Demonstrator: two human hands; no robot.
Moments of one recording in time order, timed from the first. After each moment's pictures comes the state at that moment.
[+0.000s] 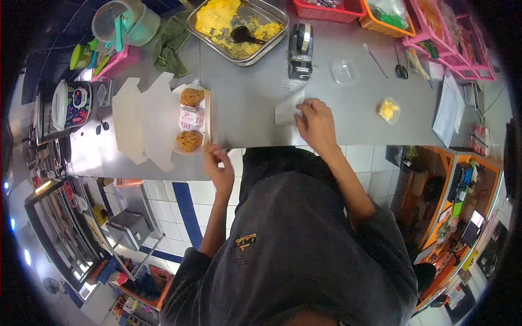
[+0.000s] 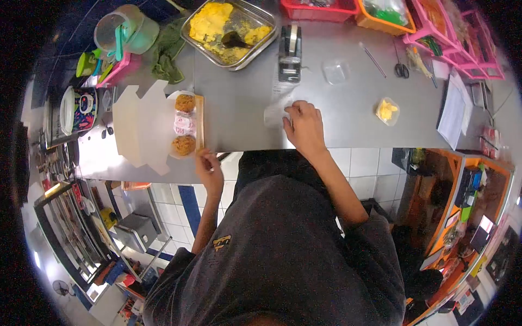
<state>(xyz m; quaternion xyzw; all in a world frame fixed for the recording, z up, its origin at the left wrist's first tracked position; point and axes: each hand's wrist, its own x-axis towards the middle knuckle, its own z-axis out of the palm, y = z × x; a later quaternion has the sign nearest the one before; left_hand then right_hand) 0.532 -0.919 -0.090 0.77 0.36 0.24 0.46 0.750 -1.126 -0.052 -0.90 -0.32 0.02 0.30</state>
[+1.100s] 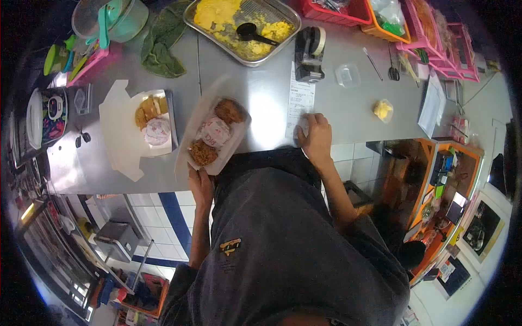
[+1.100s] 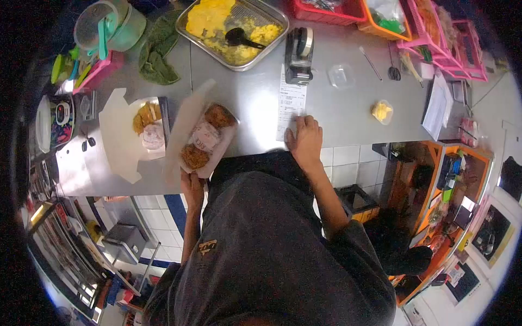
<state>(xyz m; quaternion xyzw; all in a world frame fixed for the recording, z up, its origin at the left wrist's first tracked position) 0.492 -0.832 -0.072 0.70 0.44 0.06 0.56 0.713 -1.090 -0.059 -0.97 -0.18 0.08 0.15</state>
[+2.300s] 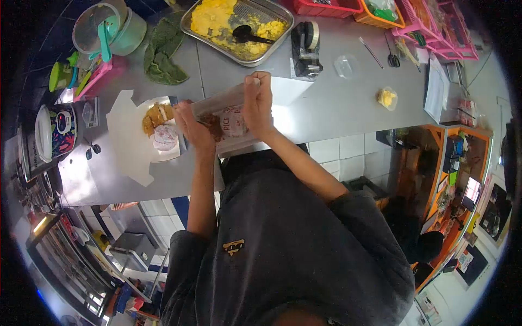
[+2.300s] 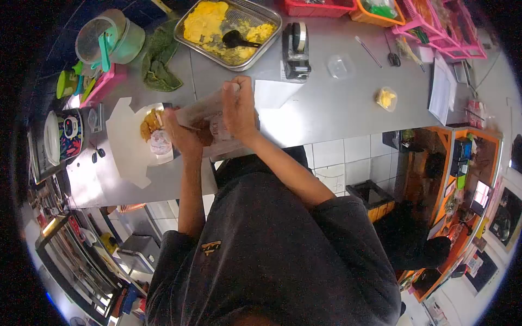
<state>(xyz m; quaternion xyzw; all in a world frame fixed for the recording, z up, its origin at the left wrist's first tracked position) 0.644 -0.792 -0.047 0.68 0.33 0.31 0.58 0.719 -0.917 -0.045 -0.71 -0.07 0.06 0.70</state>
